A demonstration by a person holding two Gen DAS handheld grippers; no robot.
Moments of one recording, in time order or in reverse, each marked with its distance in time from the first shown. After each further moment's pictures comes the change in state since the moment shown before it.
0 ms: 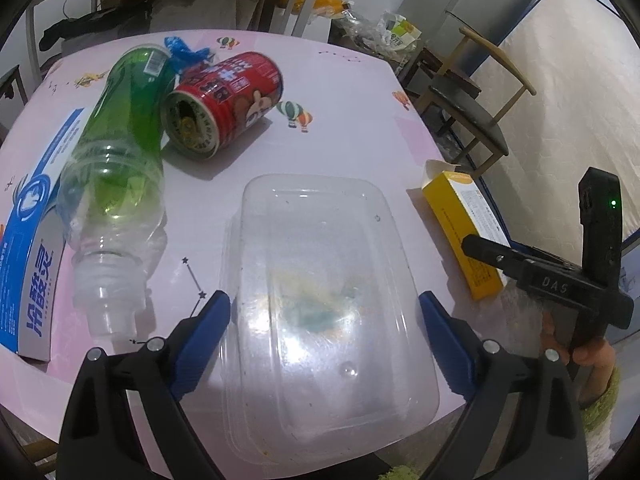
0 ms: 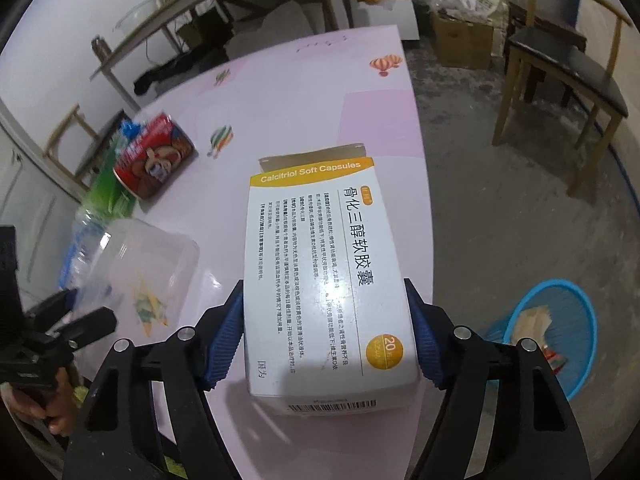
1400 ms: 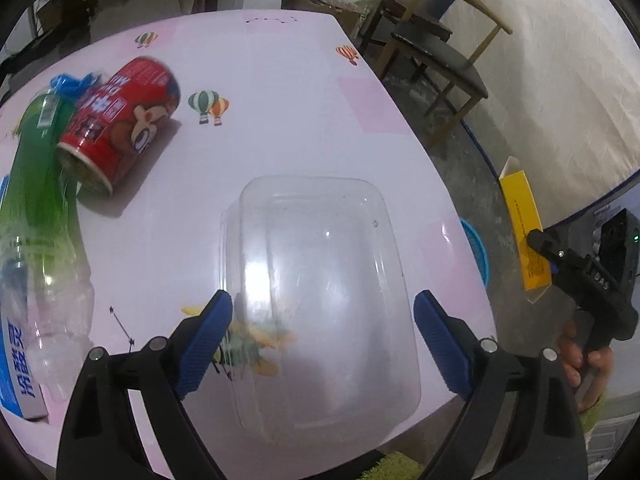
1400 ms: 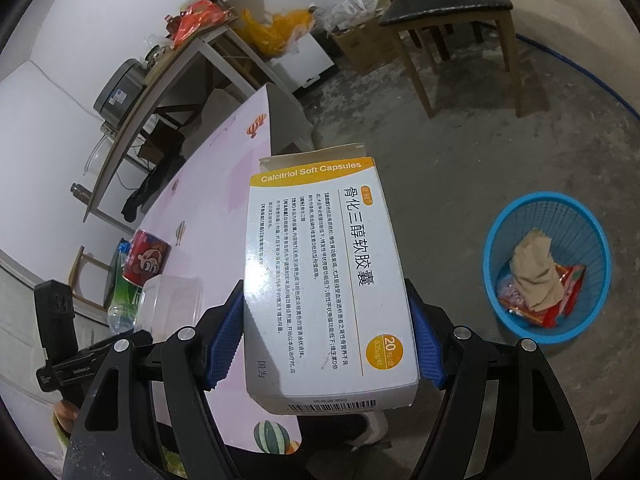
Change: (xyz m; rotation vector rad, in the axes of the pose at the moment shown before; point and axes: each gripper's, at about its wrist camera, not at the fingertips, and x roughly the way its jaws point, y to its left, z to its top) left arm 0.036 -0.054 0.029 0.171 0.178 -0.011; right arm -0.068 -0.122 -0.059 0.425 -0.178 0.093
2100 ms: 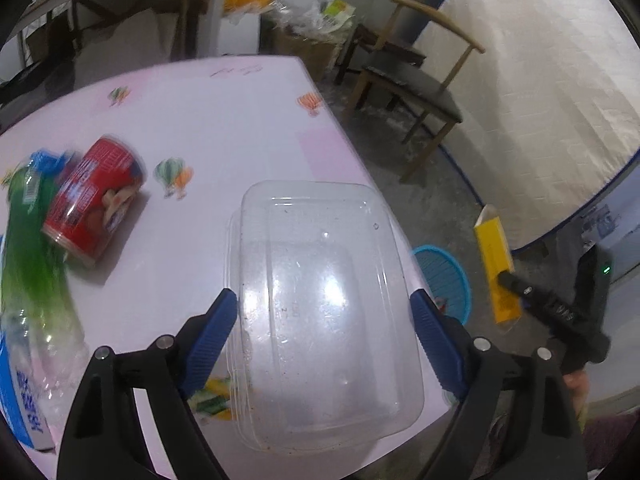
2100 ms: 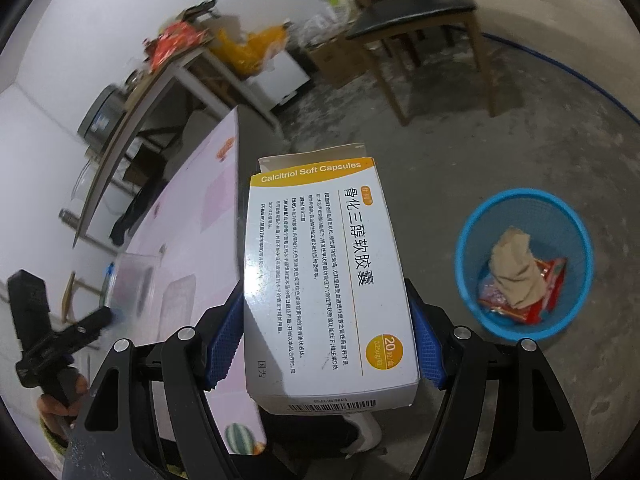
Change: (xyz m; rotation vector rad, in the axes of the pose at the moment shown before) left arm -0.022 -0.033 0.035 0.041 -0.130 -0.079; right arm -0.018 -0.032 -0.002 0.081 -0.063 -0.055
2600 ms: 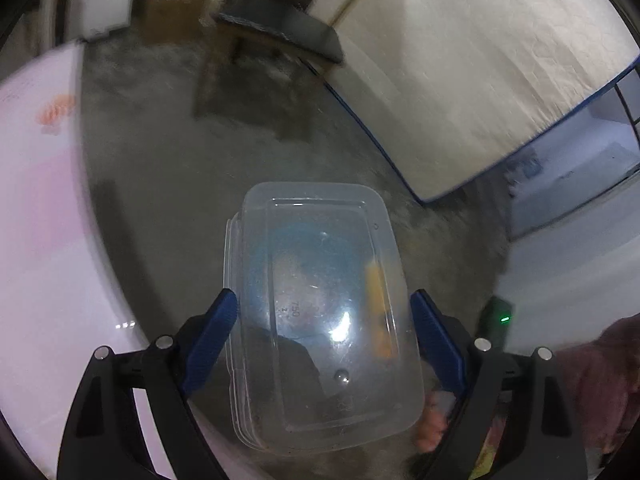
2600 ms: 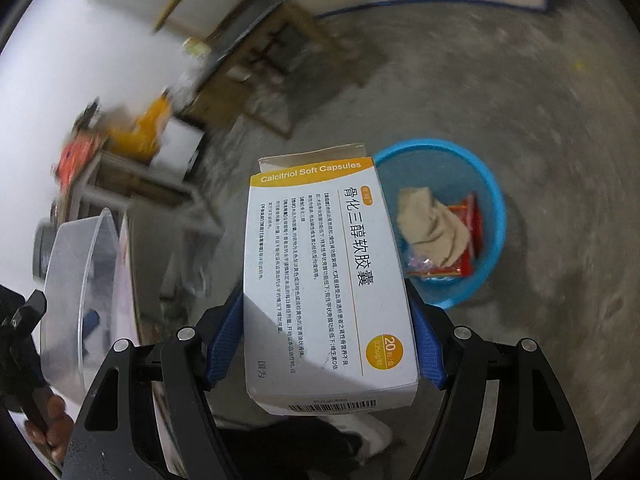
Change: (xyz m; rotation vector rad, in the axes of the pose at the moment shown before) left arm 0.133 -0.189 0.059 0.121 0.236 -0.328; right arm -0.021 -0.159 -0.009 0.489 -0.070 -0.104
